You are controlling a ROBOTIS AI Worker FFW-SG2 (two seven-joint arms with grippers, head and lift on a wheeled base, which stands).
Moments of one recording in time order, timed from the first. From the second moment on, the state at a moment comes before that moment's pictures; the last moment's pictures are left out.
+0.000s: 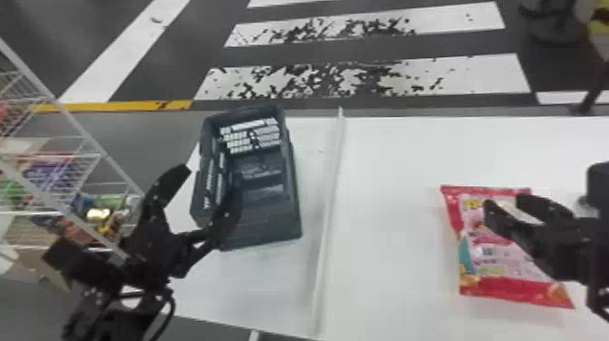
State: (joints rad) left arm 0.60 0.05 0.36 -2.04 0.31 -0.20 -0.67; right arm 0.37 -0.15 0.02 -2.25 -0.07 0.87 0.21
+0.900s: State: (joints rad) left arm 0.58 0.05 0.35 -2.02 0.30 -0.19 -0.67; right arm 0.22 -0.27 -0.25 -1.85 -0.08 0.79 0.26
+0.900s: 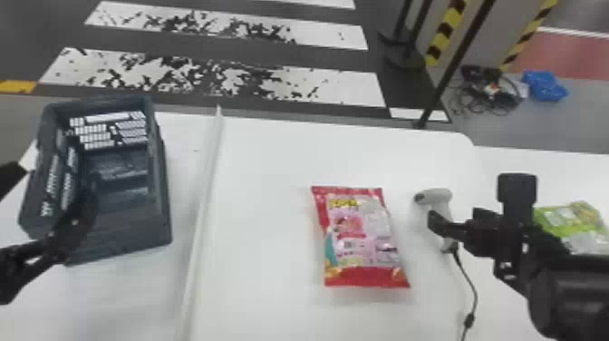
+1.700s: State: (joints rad) left arm 0.58 0.05 0.36 -2.01 0.31 -0.19 -0.67; right arm 0.05 -0.34 -0.17 -1.59 -0.03 0.86 0.33
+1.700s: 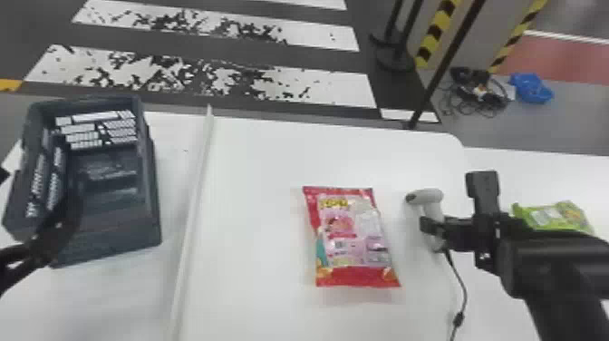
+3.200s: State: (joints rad) left arm 0.57 0.05 0.36 -2.00 0.31 -0.18 -0.67; right arm 0.41 -0.26 -0.01 -2.53 -0.01 1.54 0.33
